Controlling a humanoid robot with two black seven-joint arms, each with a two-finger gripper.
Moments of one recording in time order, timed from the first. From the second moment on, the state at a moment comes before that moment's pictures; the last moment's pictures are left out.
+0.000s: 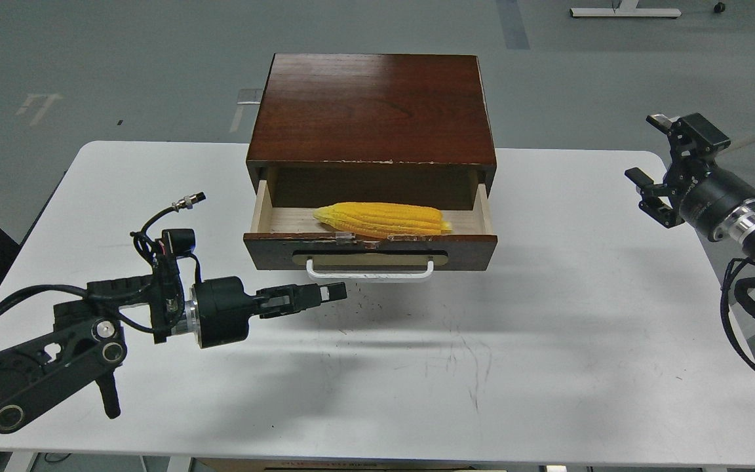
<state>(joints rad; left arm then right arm) -0.45 0.60 -0.66 -1.44 1.41 -0.42 -0.44 0.78 -0.74 0.26 0.85 -0.18 0.32 0.49</state>
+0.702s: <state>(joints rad) -0.46 0.57 -0.66 -1.37 1.41 -0.38 -0.44 0.76 -0.74 0.26 0.85 -0.18 0.32 0.49</state>
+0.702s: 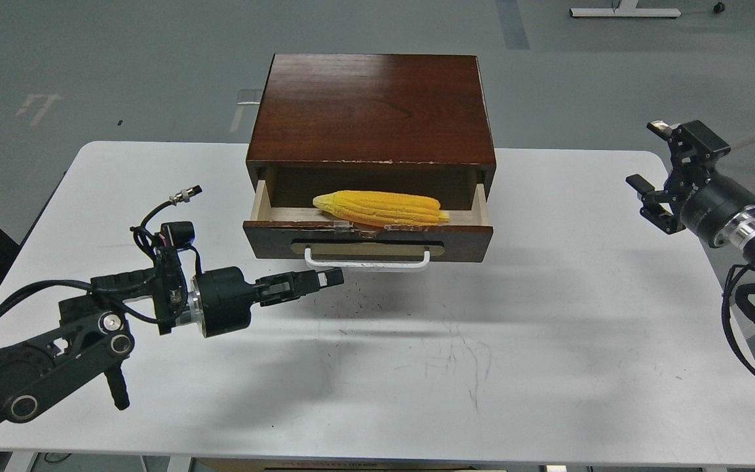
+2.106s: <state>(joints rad) -0.56 0.49 -0.69 -1.17 1.41 -0.35 -0.44 0.74 -0.74 0.26 0.85 -0.18 0.31 0.49</state>
